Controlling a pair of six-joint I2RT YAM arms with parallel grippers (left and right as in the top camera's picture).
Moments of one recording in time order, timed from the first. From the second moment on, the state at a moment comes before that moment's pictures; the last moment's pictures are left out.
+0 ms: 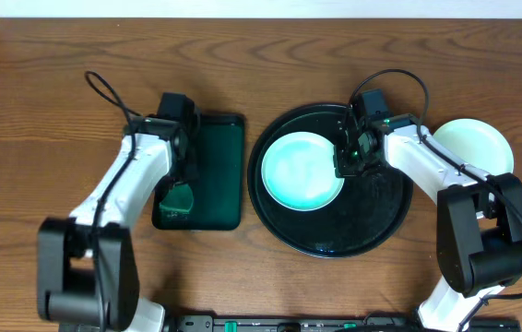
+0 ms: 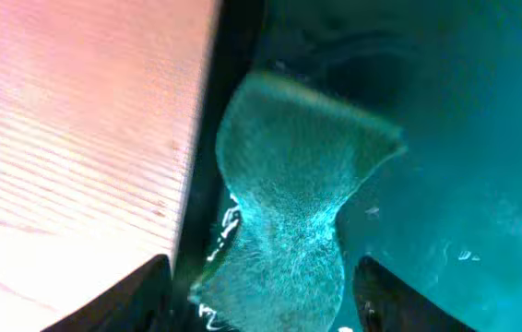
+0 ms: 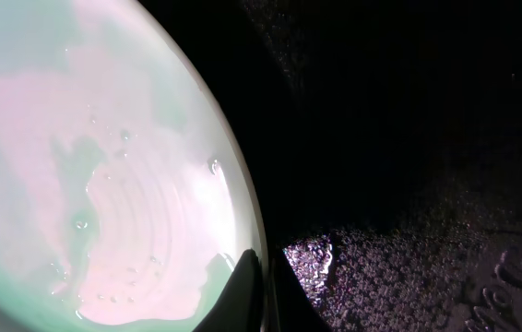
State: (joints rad) left arm -0.15 1.66 1.13 -0.93 -0.19 -0.35; right arm 0.28 1.88 1.17 -0.69 -0.19 0.23
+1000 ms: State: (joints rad) left arm 0.21 1.36 1.20 -0.94 -0.19 -0.51; right arm 0.28 1.88 1.15 -0.62 -0.19 0.22
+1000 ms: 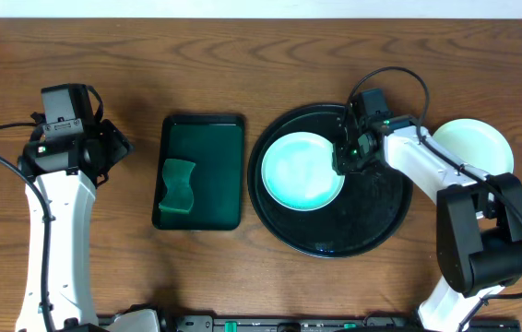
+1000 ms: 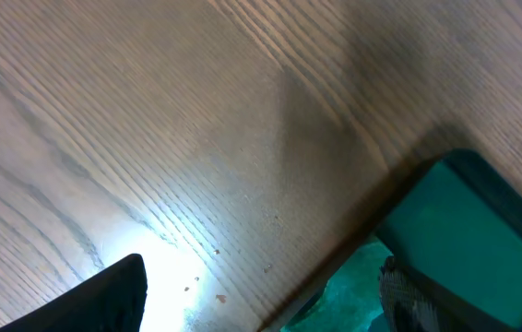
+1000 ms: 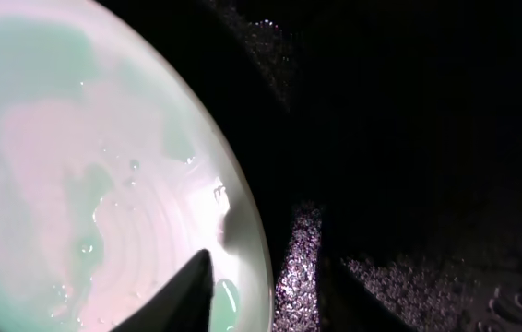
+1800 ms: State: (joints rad) left arm 0.21 1.36 1.20 -0.94 -0.18 -0.51; right arm 0.23 1.82 1.13 -0.65 -0.21 0.24
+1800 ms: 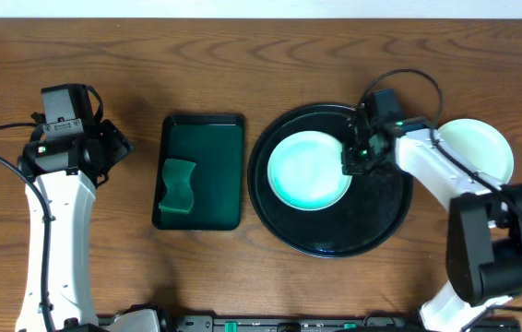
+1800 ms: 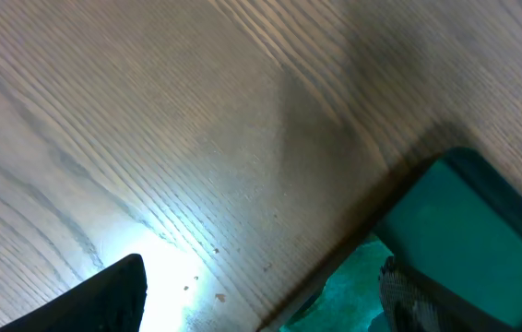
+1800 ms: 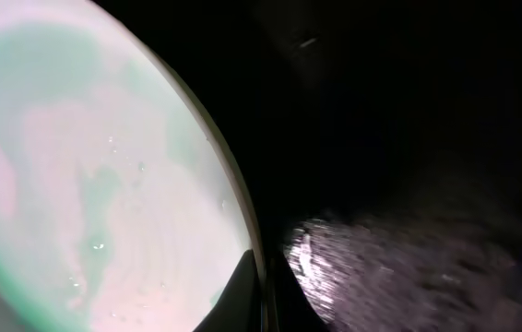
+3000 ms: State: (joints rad) left arm 0.21 1.36 1.20 -0.95 -0.18 -0.51; right arm 0.02 1.79 1.14 -0.58 -0.46 0.24
